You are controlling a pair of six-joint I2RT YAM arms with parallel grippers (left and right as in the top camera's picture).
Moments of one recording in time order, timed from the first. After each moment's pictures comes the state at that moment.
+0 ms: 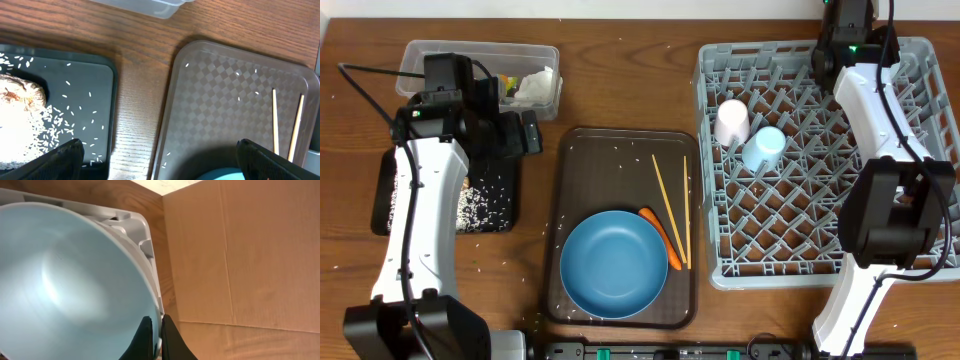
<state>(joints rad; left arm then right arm) 0.11 1.56 1.40 -1.02 0.18 -0.09 -0.01 2.14 1.82 -0.49 0.94 -0.46</state>
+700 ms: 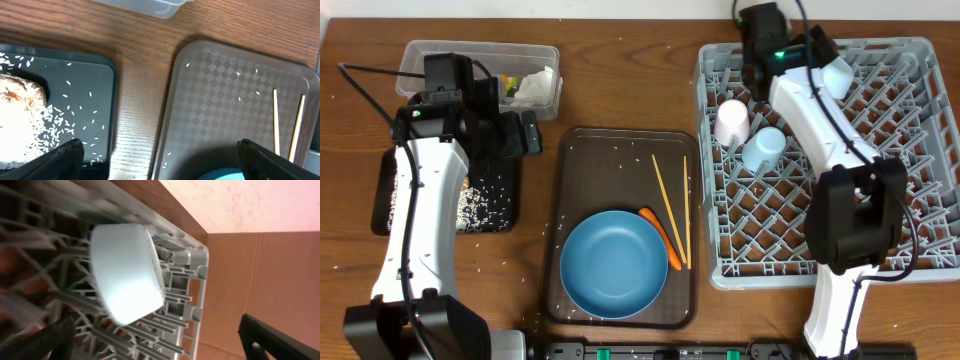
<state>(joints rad) 0.11 1.56 1.40 -1.02 0.18 -0.09 0.25 2.14 1.83 -0.70 0.90 -0.43</state>
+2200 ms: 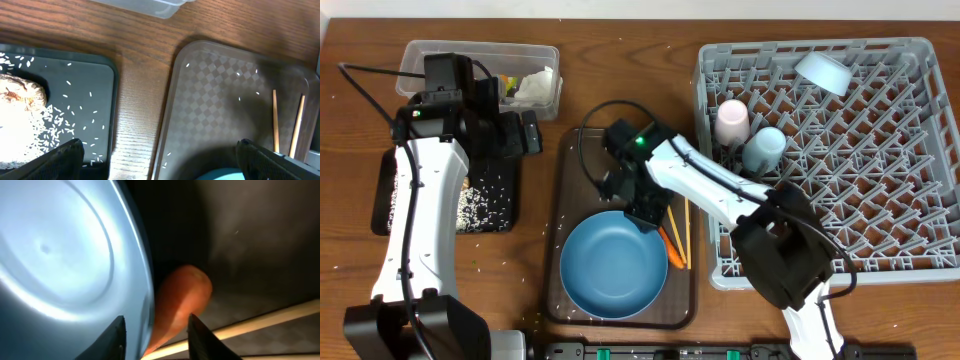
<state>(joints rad) 0.11 1.56 1.40 -1.02 0.18 -0.09 0.76 2.15 1.66 -1.18 -0.18 -0.41</state>
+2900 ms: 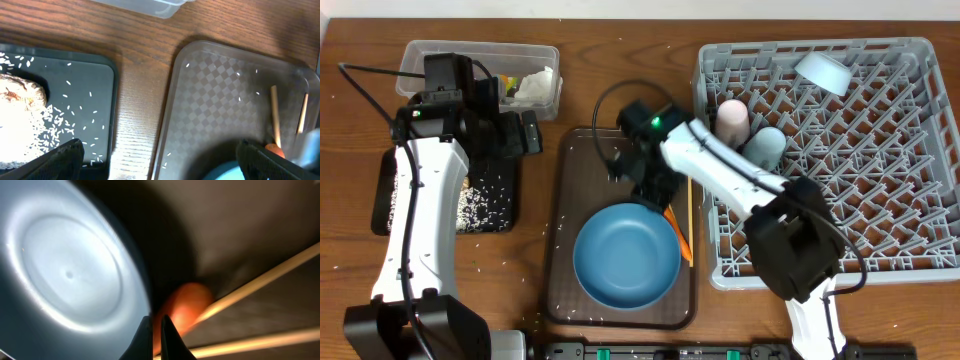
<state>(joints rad) 0.11 1.56 1.40 -1.02 0.18 -0.09 0.67 2.15 1.78 -1.22 -0.22 -0.37</state>
